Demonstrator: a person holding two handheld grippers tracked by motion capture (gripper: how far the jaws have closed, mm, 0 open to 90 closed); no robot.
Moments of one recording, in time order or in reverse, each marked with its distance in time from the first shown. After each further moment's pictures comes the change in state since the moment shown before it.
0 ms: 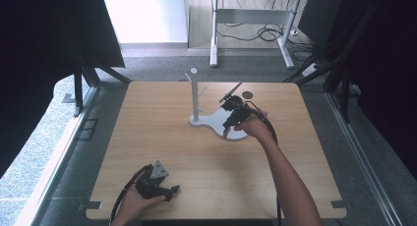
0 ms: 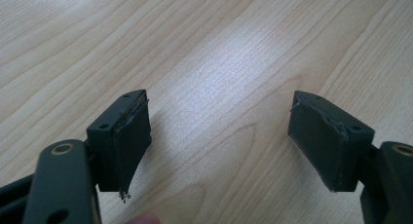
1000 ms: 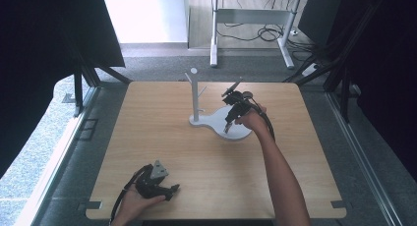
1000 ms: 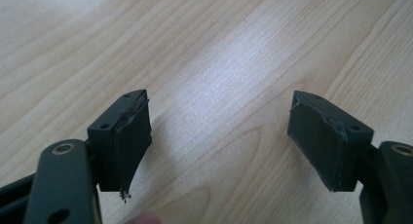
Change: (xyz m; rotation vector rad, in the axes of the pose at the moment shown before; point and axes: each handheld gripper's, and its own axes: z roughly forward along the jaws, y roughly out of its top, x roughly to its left) left arm 0.000 0.000 -0.001 -0.022 0.019 0.007; right arm -0.033 0.013 0.023 0.025 -0.036 0.069
